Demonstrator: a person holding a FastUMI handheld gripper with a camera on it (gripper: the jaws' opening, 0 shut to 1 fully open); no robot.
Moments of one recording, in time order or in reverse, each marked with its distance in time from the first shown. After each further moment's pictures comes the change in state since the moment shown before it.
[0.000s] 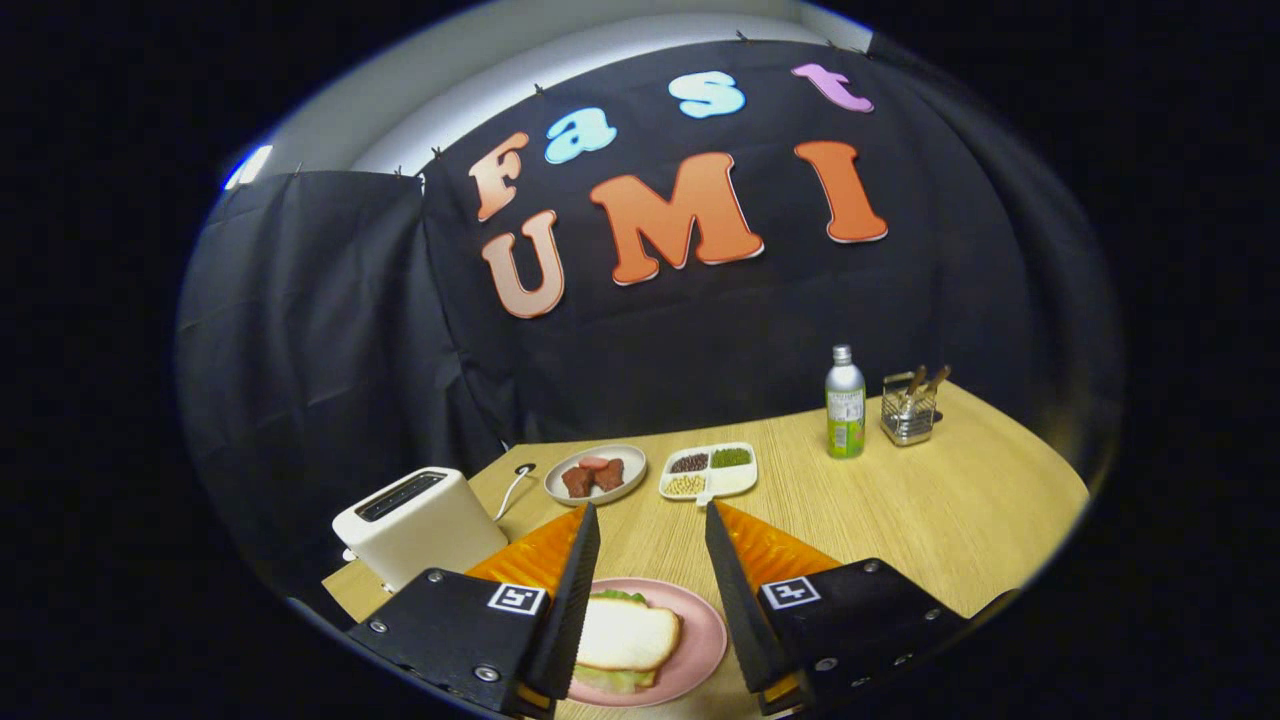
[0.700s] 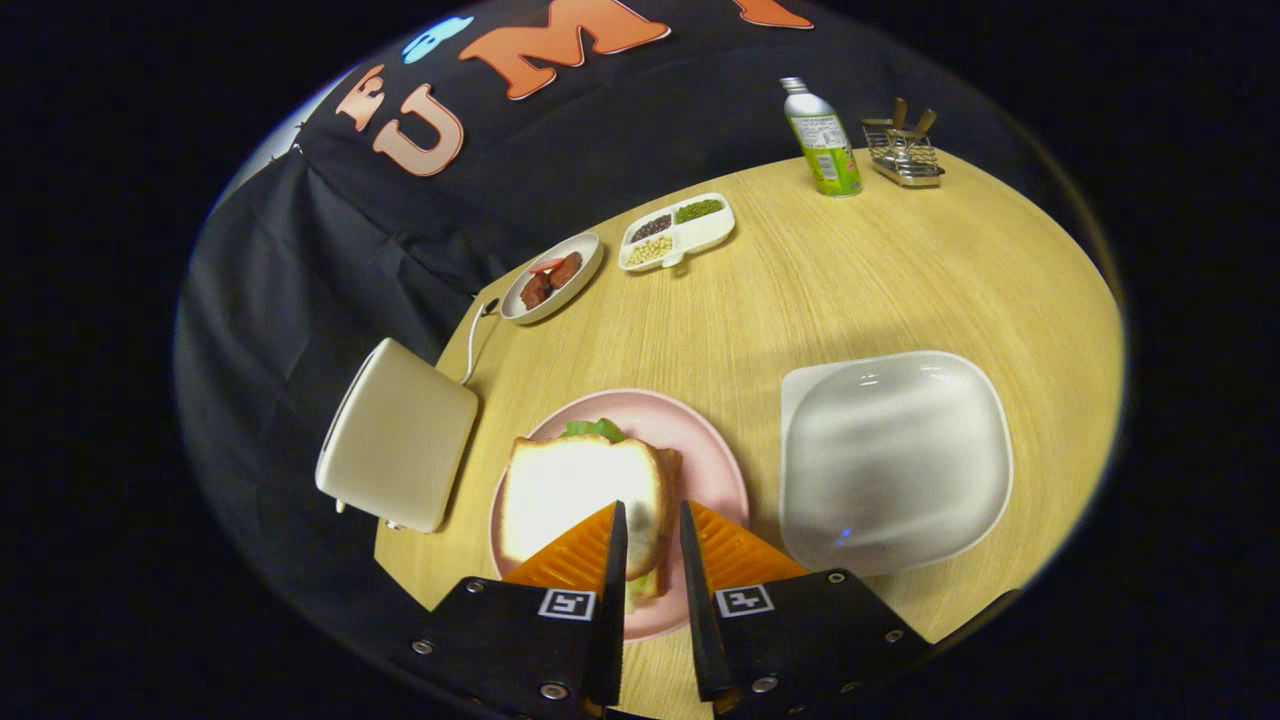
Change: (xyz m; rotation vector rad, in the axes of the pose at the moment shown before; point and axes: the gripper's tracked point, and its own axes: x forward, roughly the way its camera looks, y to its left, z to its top) arm 0.004 -0.023 -0.179 0.292 0.678 -0.036
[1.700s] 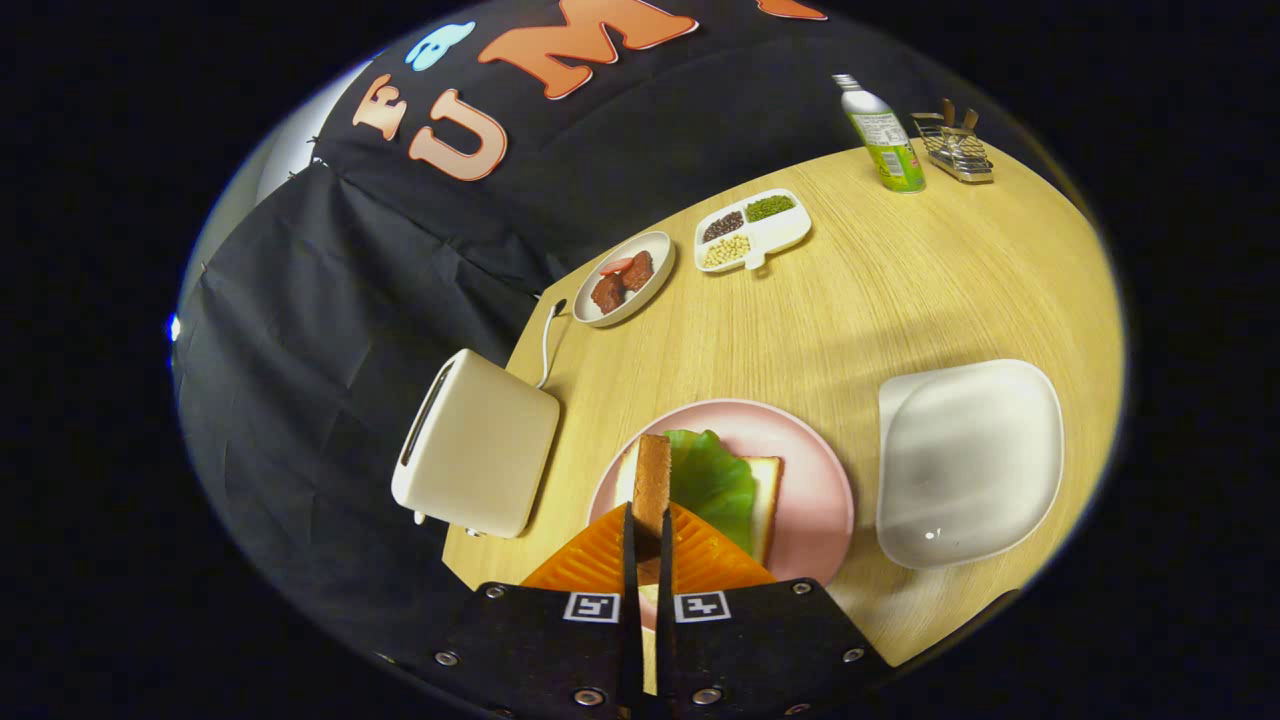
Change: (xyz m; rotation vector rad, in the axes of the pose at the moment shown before) arm -0.006 0.053 -0.004 0.044 0.074 0.183
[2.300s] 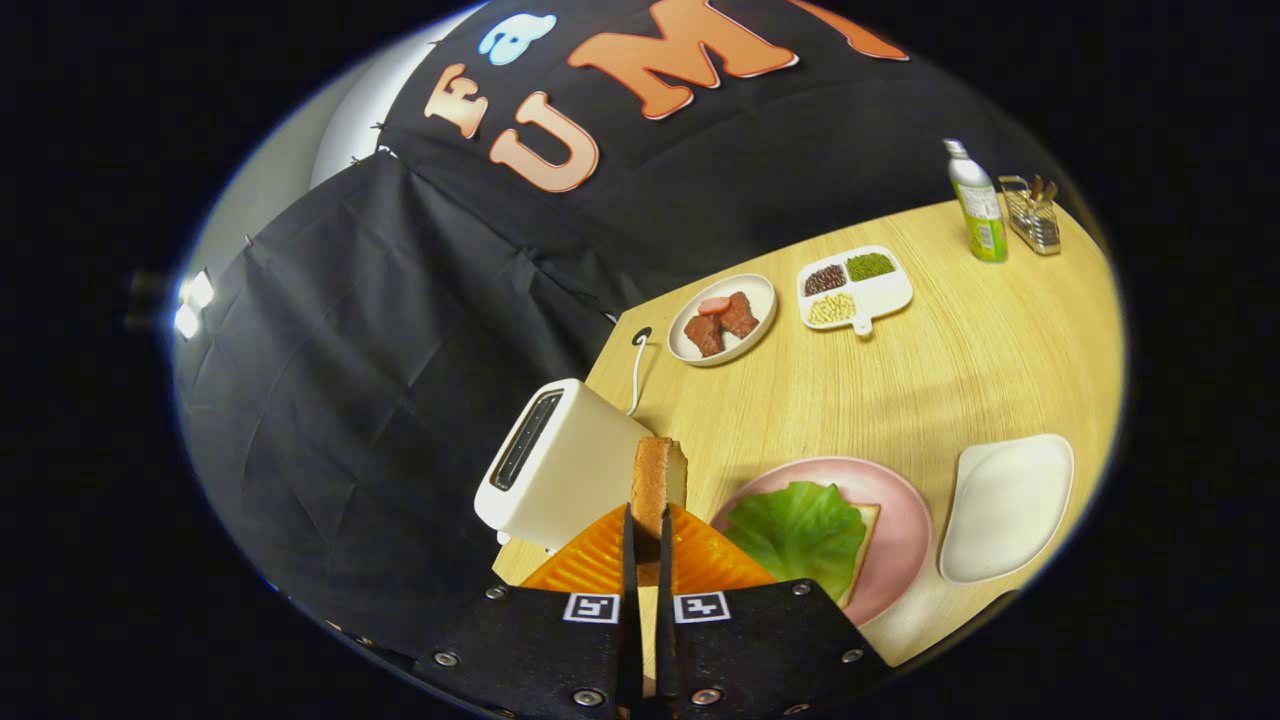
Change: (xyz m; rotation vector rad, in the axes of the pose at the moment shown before) arm -0.020 0.091 0.030 -0.075 -0.045 0.152
